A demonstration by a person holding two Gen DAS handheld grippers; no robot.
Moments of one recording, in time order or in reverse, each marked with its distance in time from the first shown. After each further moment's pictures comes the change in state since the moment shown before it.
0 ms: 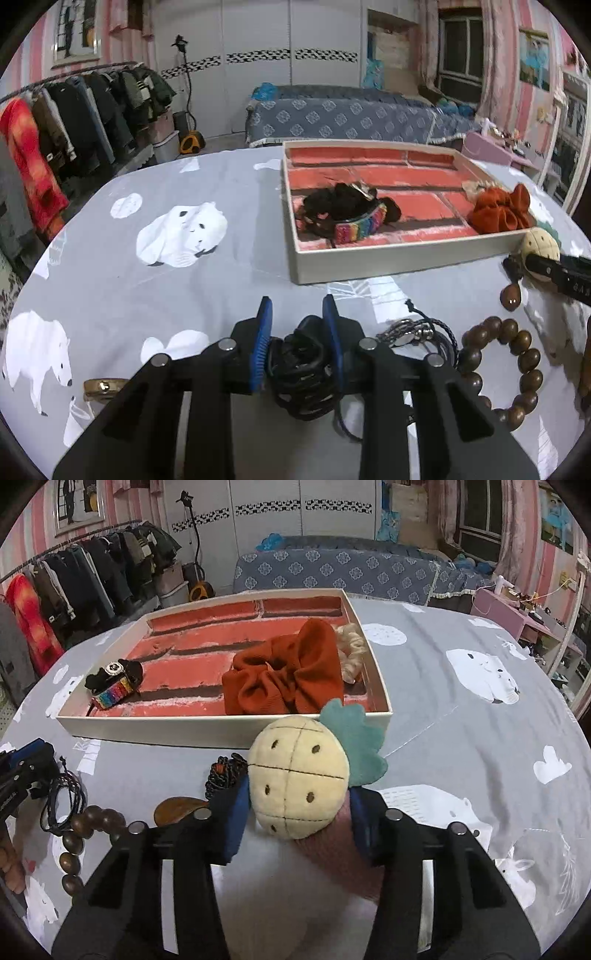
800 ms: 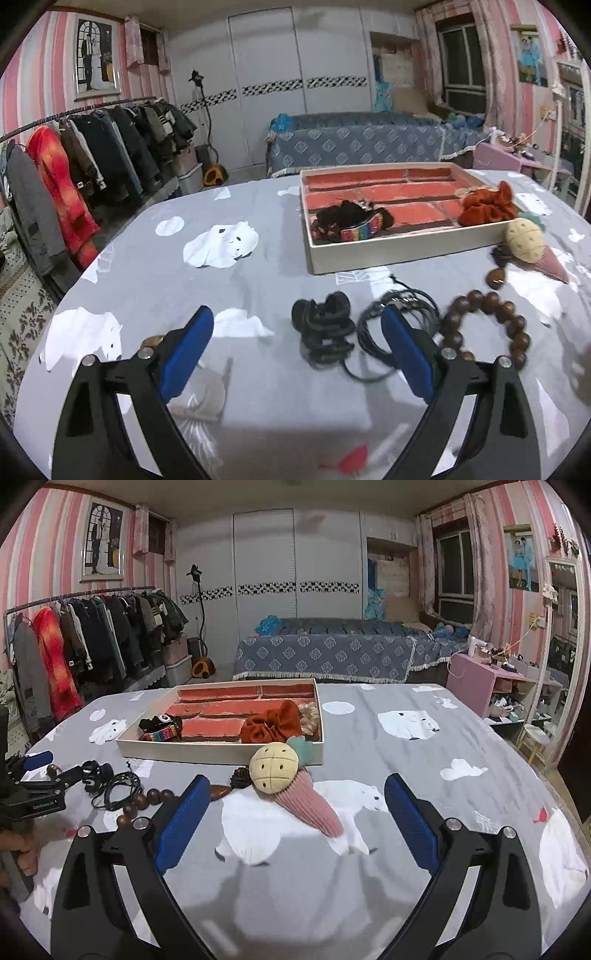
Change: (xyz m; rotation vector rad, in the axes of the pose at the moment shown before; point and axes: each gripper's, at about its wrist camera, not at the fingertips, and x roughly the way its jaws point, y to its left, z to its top) left arm -0.049 -0.016 -0.024 0.053 -0.111 0.125; right arm -0.124 -0.010 -0.051 0.002 -0.314 -0.020
